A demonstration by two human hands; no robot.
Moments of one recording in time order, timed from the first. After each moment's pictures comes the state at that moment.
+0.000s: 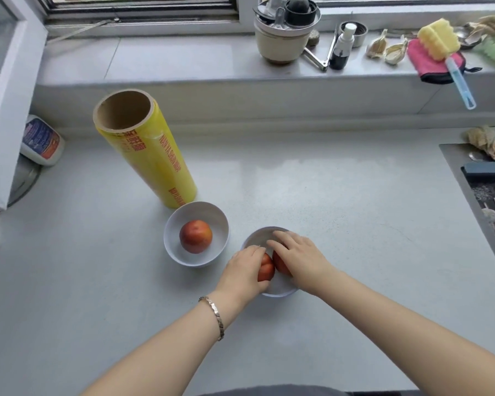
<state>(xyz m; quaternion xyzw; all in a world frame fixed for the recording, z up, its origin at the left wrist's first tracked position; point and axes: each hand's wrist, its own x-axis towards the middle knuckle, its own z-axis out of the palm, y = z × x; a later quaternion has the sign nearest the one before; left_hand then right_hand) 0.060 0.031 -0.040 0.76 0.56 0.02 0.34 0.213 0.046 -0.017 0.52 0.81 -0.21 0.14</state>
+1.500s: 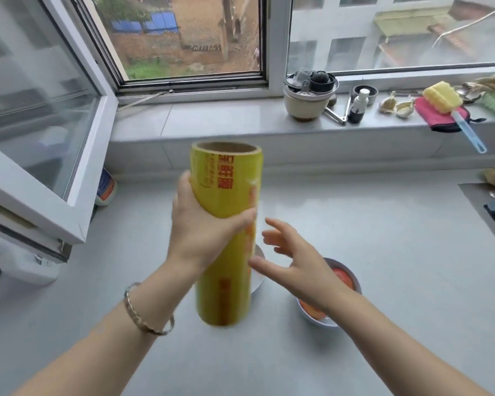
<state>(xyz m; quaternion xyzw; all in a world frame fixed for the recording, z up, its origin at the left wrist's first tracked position) -0.036 0.077 0.144 0.53 0.66 0.45 0.29 0.122 0.042 0.106 0.53 0.61 -0.49 -0.31</state>
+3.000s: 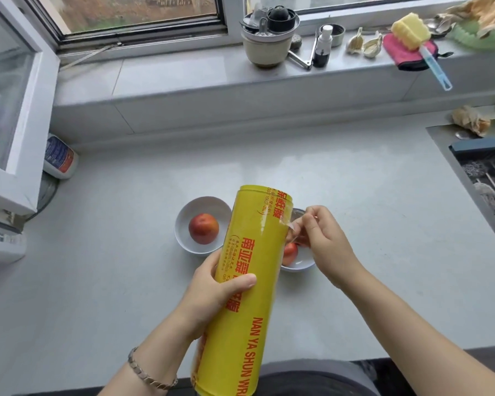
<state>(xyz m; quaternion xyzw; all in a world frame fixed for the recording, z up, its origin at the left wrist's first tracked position) 0.003 -0.036 0.054 0.40 0.58 0.24 0.67 0.199 -0.005 0.060 0.56 0.43 -0.54 -0.46</state>
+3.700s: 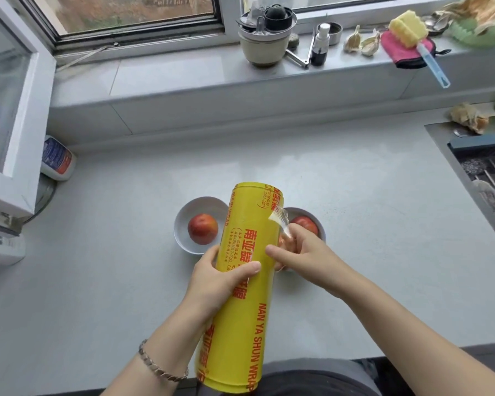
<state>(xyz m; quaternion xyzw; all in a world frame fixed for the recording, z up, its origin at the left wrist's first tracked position) 0.017 -0.029 0.061 0.38 0.66 0.24 0.60 0.193 -0.012 0.063 0.54 0.49 -0.62 -0.30</state>
